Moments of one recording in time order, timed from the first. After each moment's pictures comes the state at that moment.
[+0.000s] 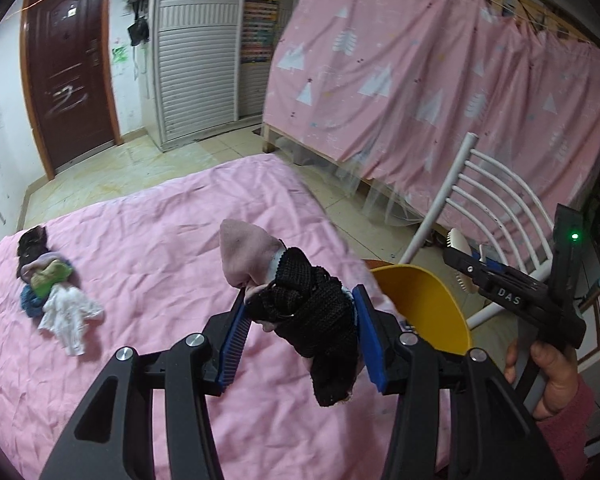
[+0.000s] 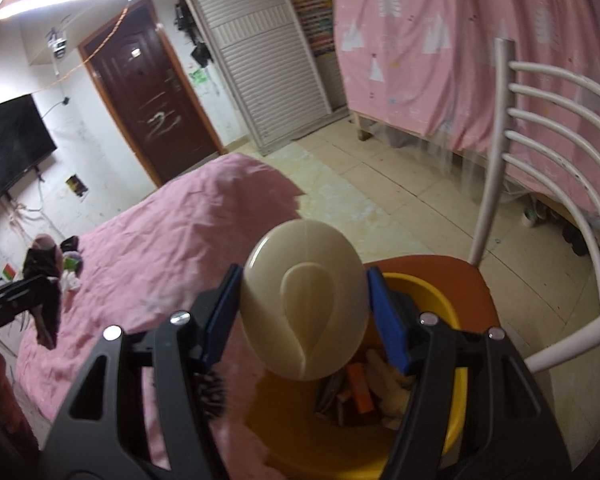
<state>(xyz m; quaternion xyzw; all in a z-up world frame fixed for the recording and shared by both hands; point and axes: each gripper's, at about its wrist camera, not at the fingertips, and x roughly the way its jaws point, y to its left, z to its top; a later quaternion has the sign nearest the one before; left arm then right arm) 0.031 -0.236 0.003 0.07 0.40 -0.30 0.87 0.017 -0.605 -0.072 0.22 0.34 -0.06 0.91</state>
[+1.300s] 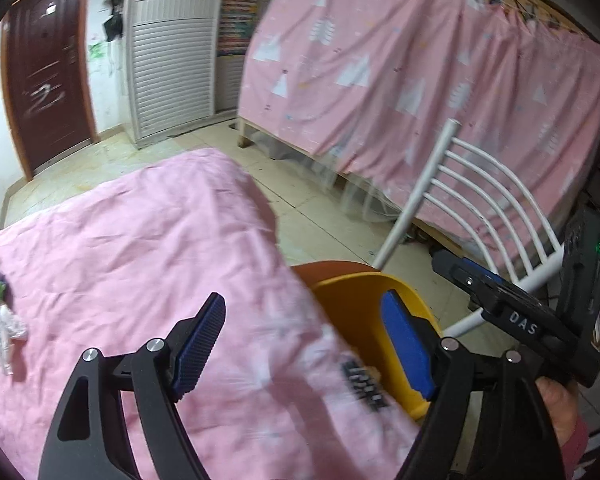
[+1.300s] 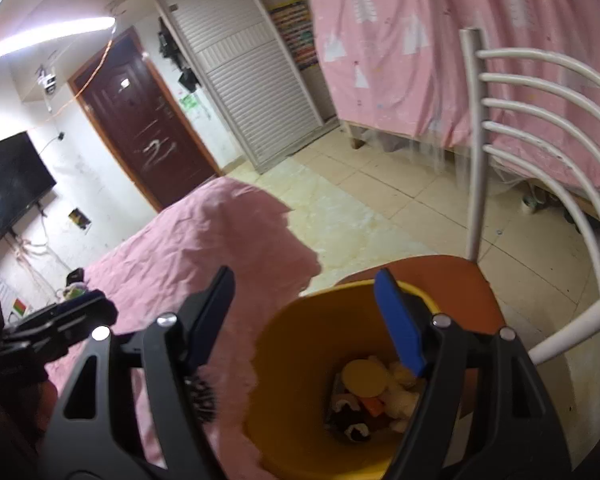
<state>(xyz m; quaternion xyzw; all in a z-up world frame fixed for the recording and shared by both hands) 0.038 -0.302 -0.022 0.06 0.40 -0.32 0.85 0.008 -0.625 -0.067 0.26 0.31 -0.06 0.91</state>
